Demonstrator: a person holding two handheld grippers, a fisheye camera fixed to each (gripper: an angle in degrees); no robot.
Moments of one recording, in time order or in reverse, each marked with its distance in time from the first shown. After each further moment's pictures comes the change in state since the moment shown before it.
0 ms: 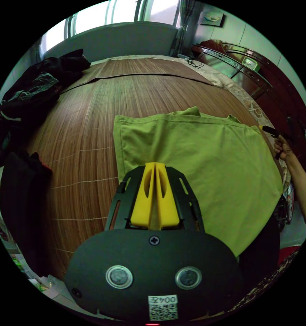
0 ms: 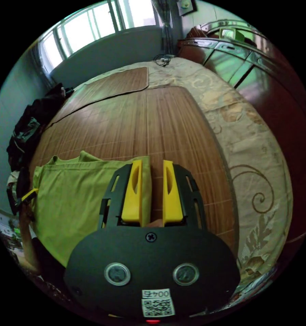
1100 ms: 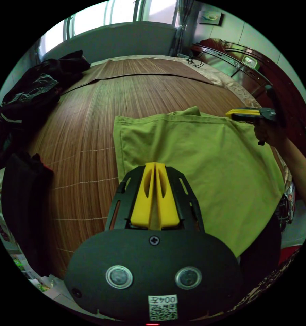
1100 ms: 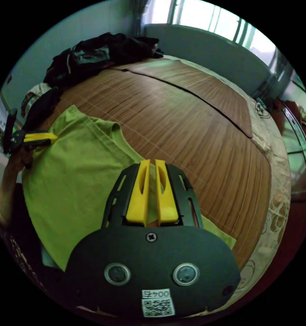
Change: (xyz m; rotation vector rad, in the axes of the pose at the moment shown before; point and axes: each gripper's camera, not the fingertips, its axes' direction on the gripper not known) left arm 0.012 -0.001 0.005 -0.001 -0.013 0.008; right arm -0.332 -0.184 0.013 -0.023 -0.058 -0.639
